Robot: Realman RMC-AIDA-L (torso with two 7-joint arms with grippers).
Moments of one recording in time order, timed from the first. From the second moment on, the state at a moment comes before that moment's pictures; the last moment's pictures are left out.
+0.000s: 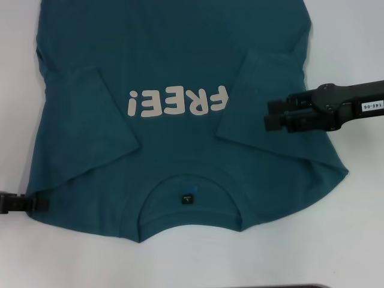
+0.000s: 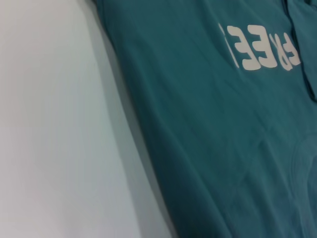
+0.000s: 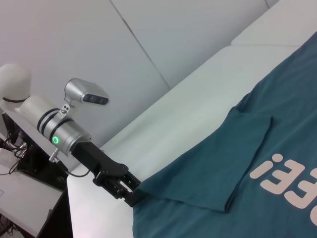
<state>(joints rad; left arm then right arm) -0.38 -2.01 -2.59 -0.84 -0.60 1.69 -2.03 0.55 1.97 2.32 0.67 -2.00 1.75 -1.37</state>
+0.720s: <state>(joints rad) -0.40 -2.01 -2.59 -0.86 -0.62 1.73 -2.04 0.55 1.97 2.34 0.67 -2.00 1.77 -1.37</state>
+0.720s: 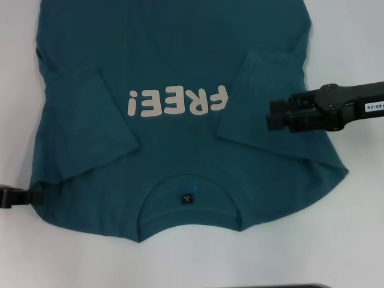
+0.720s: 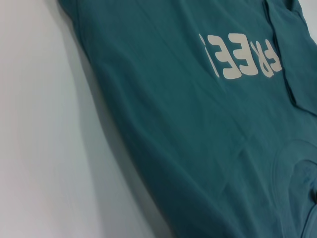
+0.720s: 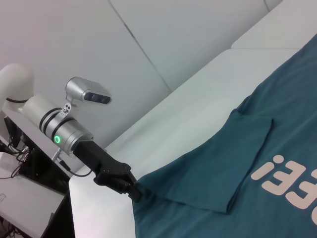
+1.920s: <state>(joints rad) -0.40 -2.01 -2.60 -0.89 -0.62 1.74 -2.05 0.44 1.90 2.41 0.68 -2.13 1.65 -1.12</state>
